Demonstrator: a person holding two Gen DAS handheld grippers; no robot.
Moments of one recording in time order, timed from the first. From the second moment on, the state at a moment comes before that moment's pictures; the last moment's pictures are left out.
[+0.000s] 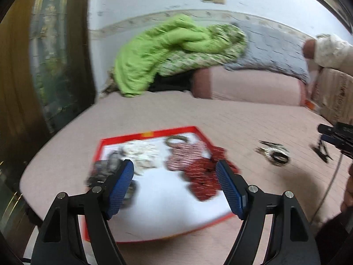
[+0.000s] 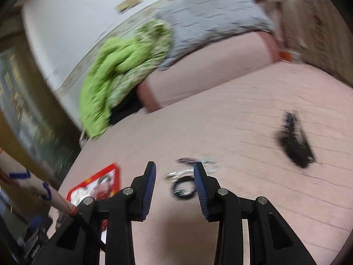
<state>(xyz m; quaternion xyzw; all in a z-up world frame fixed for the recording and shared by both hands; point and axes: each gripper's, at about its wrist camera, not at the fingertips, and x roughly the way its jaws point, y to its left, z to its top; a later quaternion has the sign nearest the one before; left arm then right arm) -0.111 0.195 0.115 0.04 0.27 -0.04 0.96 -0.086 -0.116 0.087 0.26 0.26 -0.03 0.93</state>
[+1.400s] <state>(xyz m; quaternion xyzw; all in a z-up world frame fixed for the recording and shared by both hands) -0.013 0.031 0.016 -0.01 0.51 -0.28 0.81 -0.077 -0.173 0.046 0.39 0.32 -0.03 0.86</state>
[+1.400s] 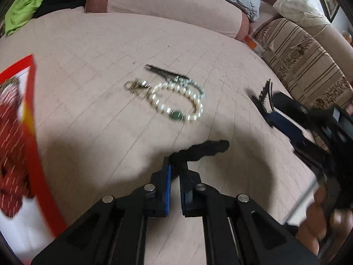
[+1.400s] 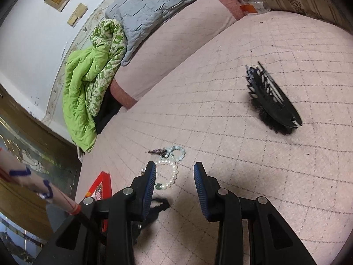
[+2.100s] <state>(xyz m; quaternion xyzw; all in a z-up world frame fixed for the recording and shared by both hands) -0.039 0.046 0.023 0.00 0.48 -0.28 0.83 0.021 -0.129 0.006 0.24 0.47 -0.04 0.85</state>
